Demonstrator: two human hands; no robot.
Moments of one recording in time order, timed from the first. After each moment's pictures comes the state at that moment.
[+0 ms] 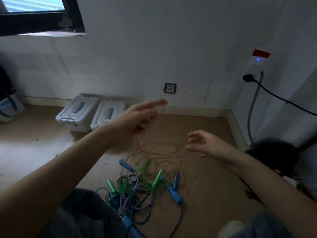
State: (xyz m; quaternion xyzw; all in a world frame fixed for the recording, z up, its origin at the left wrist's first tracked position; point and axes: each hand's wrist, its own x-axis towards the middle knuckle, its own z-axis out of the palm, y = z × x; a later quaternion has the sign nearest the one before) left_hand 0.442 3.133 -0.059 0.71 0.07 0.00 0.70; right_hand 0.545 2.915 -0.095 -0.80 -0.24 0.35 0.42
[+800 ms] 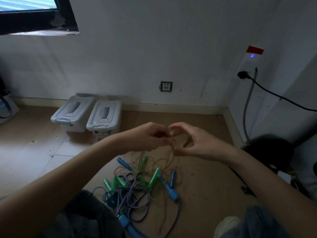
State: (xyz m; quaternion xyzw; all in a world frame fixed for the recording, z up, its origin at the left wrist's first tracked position) left_hand 0.443 3.089 -0.069 0.89 0.00 -0.10 0.44; right_hand 0.534 2.922 -0.073 -0.80 -0.44 0.28 0.31
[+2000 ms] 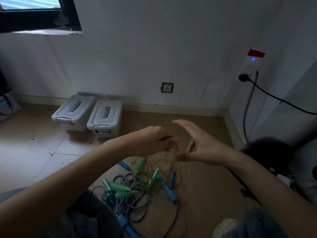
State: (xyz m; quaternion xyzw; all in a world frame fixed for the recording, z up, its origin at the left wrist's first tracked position) left_hand 0.441 3.076 -0.065 0.95 -0.06 -0.05 0.31; right_hand 0.534 2.916 -0.076 -0.82 -0.44 0.24 0.26
